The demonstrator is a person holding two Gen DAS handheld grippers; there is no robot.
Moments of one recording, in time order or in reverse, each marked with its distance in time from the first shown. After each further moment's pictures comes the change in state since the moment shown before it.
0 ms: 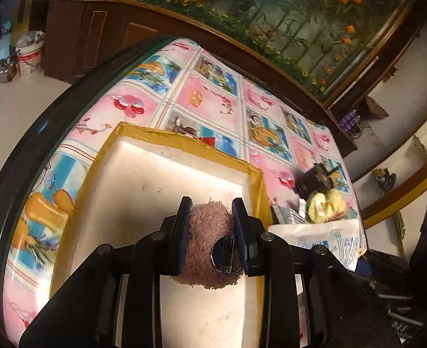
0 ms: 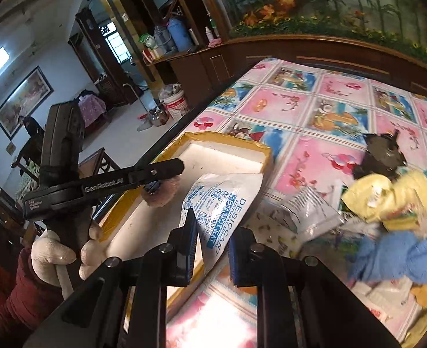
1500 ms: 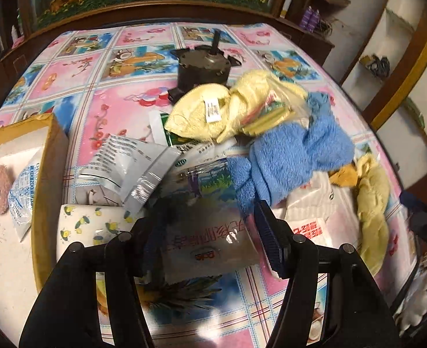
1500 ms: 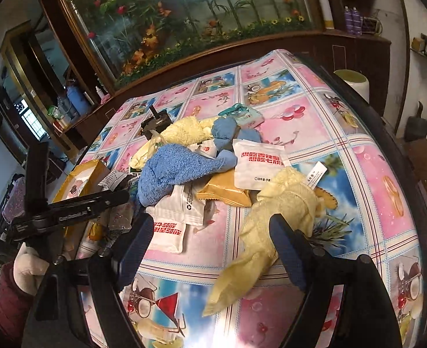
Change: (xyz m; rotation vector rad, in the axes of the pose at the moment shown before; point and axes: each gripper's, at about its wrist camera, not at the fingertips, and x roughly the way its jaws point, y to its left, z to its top) left arm 0.094 -0.205 -0.110 0.507 0.200 0.081; right arm -0.173 -0.168 -0.153 0.412 -0.228 -0.318
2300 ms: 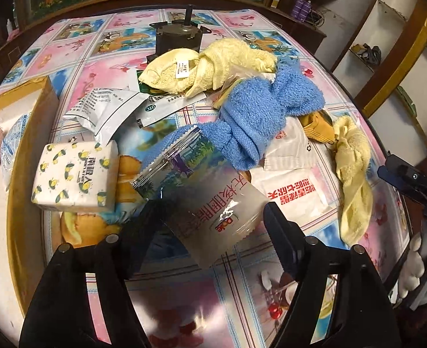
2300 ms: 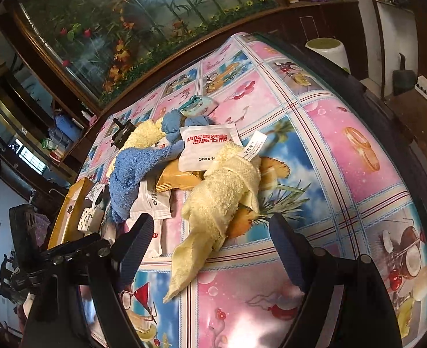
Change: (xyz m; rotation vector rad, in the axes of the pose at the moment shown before) left arm -0.009 -0.023 -0.037 -0.033 0.041 -0.056; right arm -0.009 -0.068 -0.017 0.220 0.012 0.017
